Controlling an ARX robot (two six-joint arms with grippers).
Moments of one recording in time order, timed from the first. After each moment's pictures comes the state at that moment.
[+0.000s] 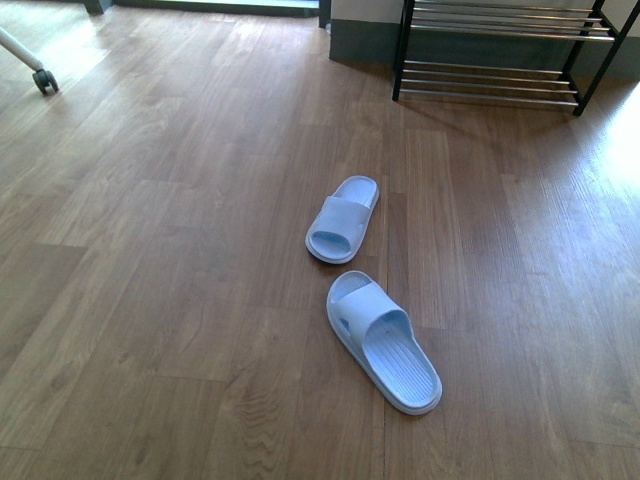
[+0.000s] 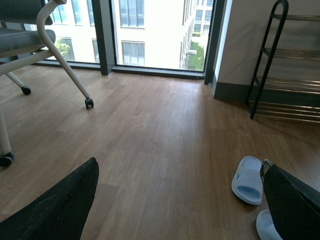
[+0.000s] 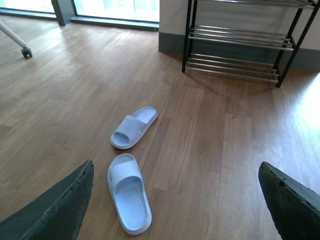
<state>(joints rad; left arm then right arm) 0.00 0.02 0.01 0.00 0.00 -0.01 0.01 0.07 0.05 -0.15 0.02 -0.03</state>
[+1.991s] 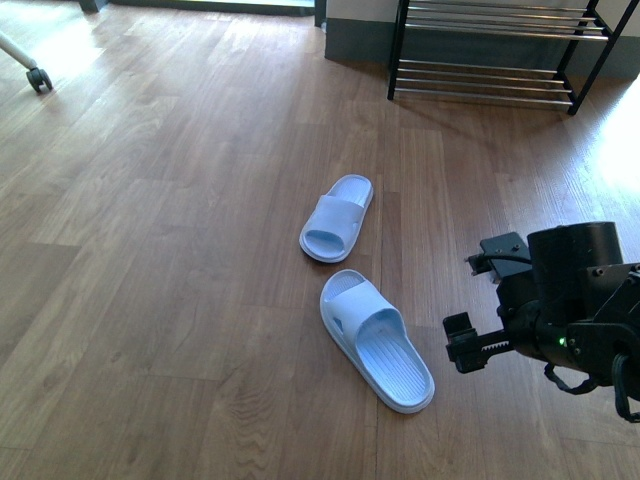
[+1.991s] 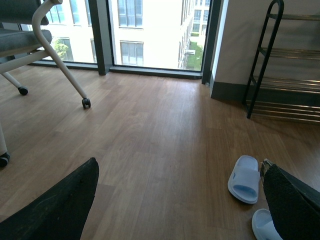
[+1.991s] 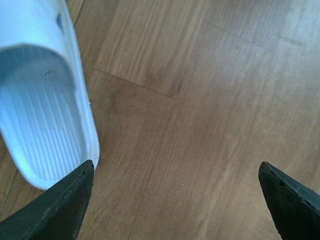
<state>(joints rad) 0.00 0.02 0.01 0.00 0.00 -0.01 0.01 2.54 0.94 0.70 0.16 -0.15</state>
